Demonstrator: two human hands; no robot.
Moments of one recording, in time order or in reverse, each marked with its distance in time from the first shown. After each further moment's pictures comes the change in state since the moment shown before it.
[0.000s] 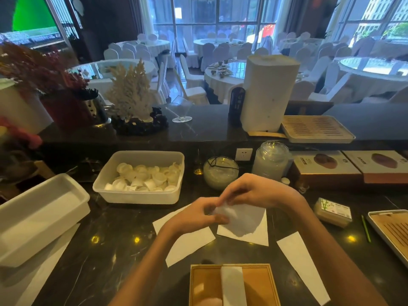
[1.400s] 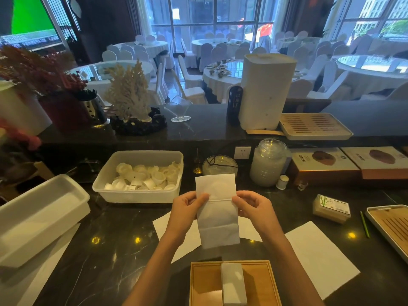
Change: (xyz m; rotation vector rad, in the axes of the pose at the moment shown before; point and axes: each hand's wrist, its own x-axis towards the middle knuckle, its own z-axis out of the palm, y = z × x) left_hand -0.012 -0.010 0.018 -0.348 0.692 -0.096; right_hand -0.009 0.041 0.101 0.778 0.852 0.258
